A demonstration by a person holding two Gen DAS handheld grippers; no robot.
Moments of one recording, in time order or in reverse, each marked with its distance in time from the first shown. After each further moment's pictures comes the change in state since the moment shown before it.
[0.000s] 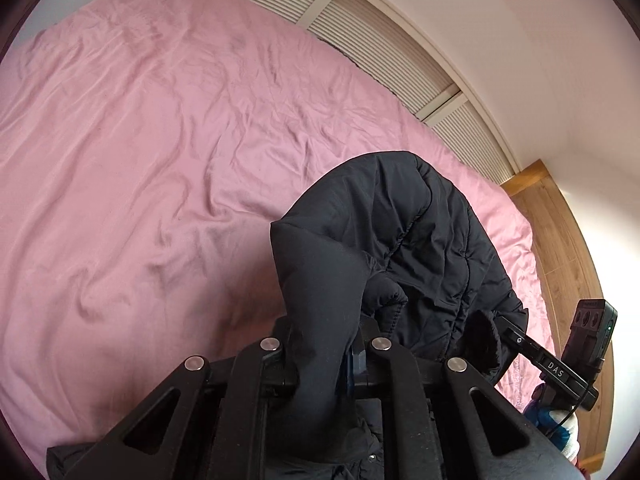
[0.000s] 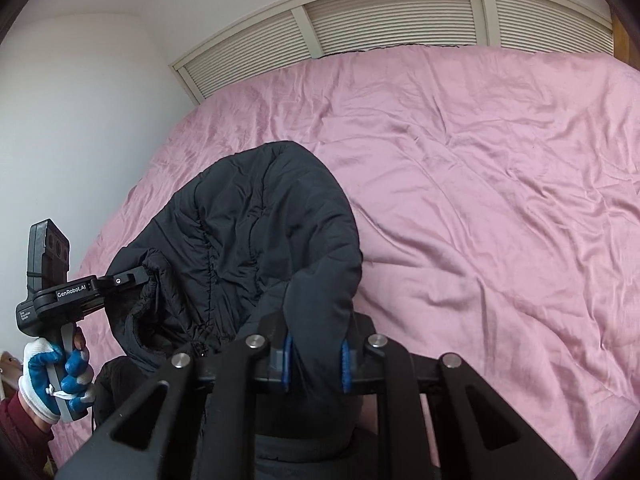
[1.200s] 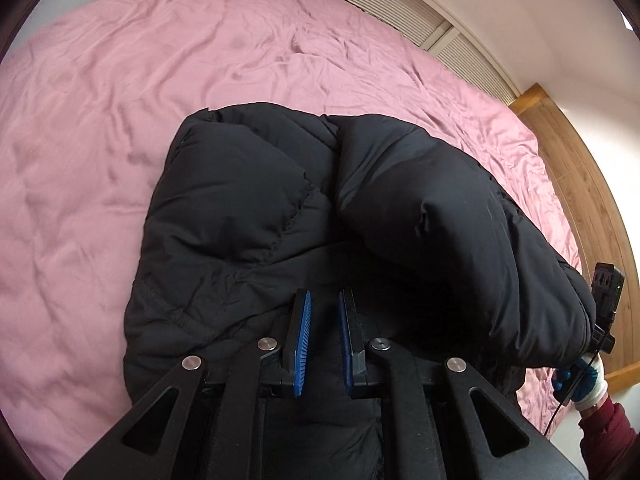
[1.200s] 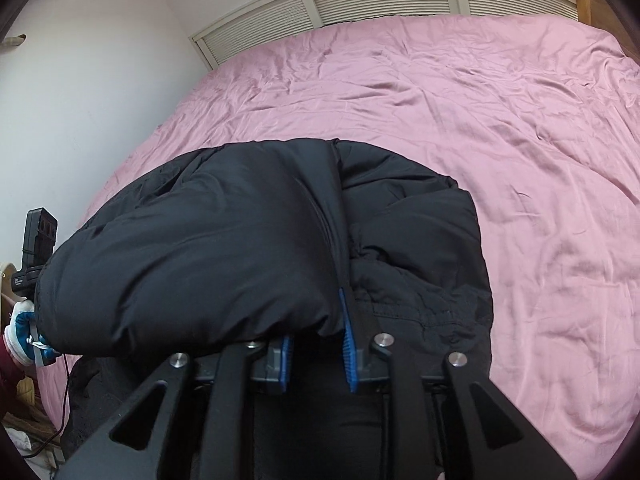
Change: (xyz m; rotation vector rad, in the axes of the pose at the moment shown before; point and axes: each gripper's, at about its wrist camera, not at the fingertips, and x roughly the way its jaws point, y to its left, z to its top) left arm -0.152 0.066 -0.236 0.103 0.147 0.125; right arm -0.131 0.011 -0.262 0.002 0.055 -0.021
